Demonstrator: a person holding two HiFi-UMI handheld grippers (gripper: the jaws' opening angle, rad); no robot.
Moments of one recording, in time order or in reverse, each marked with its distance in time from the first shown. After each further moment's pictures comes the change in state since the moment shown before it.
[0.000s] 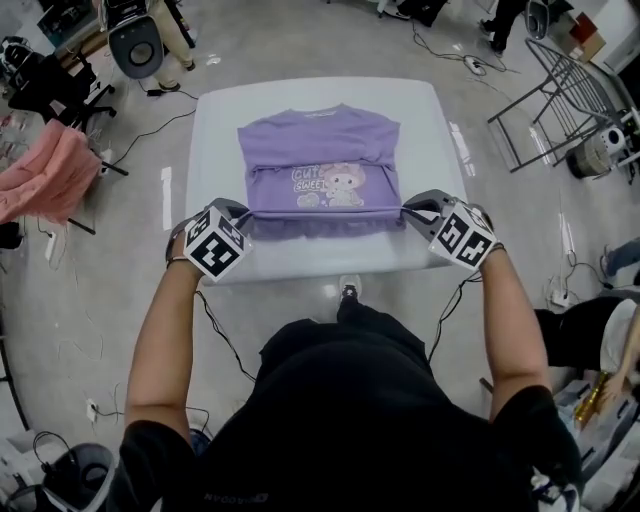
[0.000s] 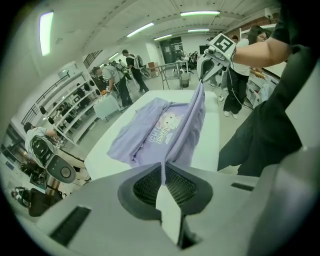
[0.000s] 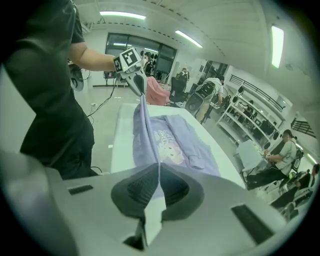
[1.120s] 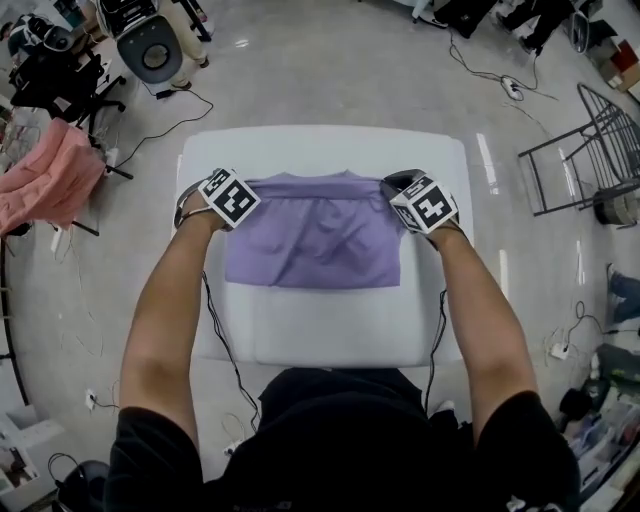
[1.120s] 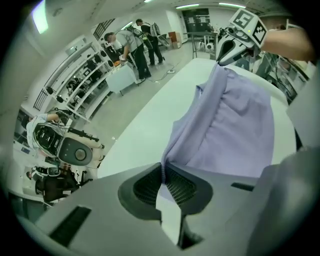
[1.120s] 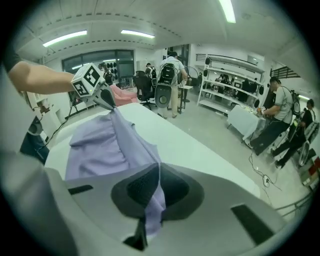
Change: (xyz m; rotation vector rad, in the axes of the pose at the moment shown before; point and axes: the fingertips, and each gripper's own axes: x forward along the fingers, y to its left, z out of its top) left arm 0.170 0.237 0.051 -0.162 0.309 0.110; right arm 0.177 -0.271 -0.010 0.433 0.006 -0.019
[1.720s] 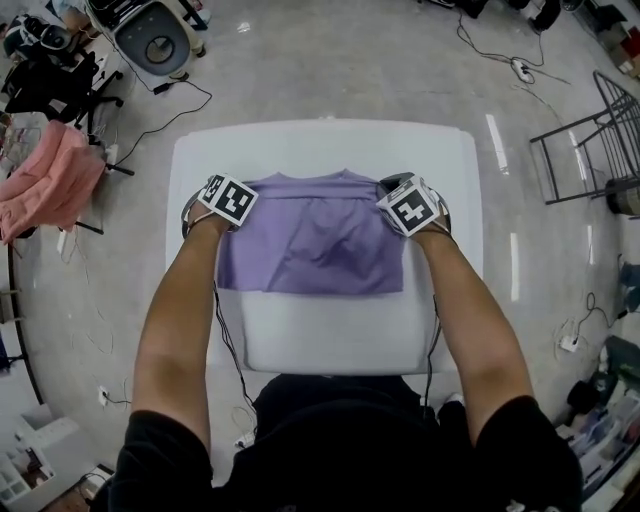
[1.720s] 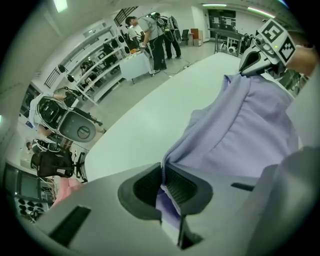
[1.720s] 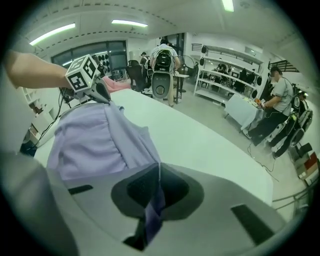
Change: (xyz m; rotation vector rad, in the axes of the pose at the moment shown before) left arm 0.065 0.007 -0.016 -0.201 0.063 0.022; right arm 0.059 -0.003 -0.034 0.035 0.104 -0.031
